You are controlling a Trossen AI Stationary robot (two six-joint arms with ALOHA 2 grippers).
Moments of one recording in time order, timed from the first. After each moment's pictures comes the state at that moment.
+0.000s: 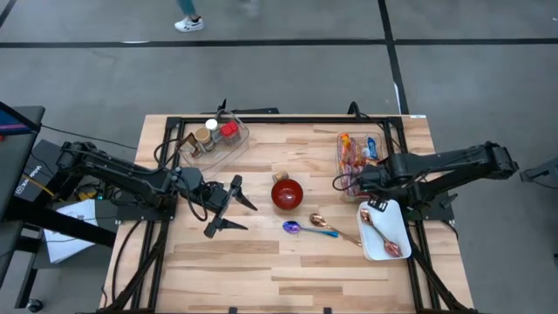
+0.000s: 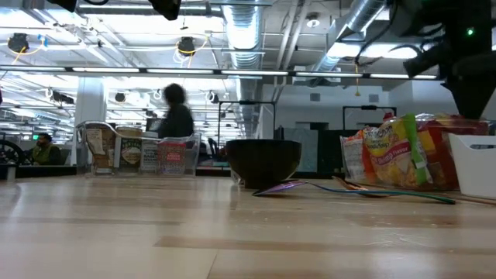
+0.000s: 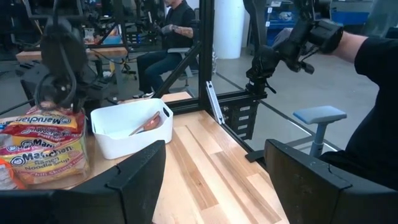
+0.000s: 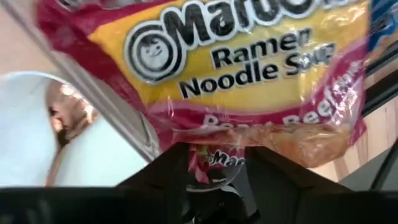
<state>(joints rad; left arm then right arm) -0.21 1.06 0.60 0.36 0.19 0.03 0.06 1.13 0.85 -1.44 0.23 0.58</state>
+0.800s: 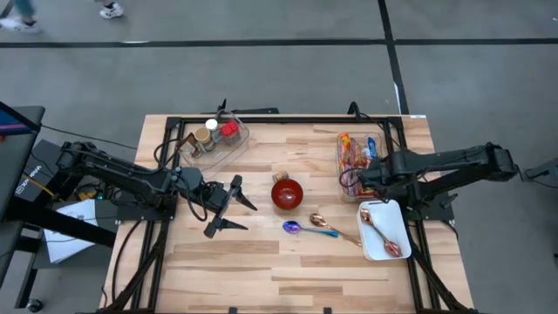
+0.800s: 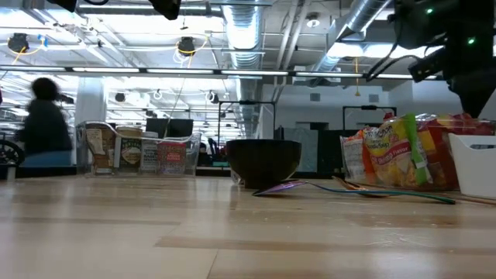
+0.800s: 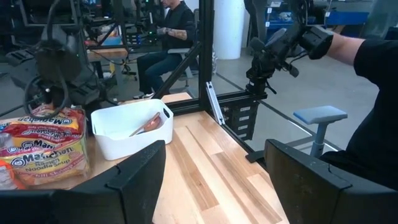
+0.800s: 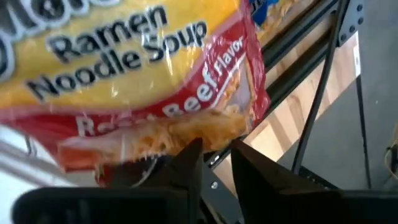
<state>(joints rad) -0.21 1.06 0.60 0.36 0.19 0.03 0.01 1.12 0.82 -1.57 0.41 0.67</state>
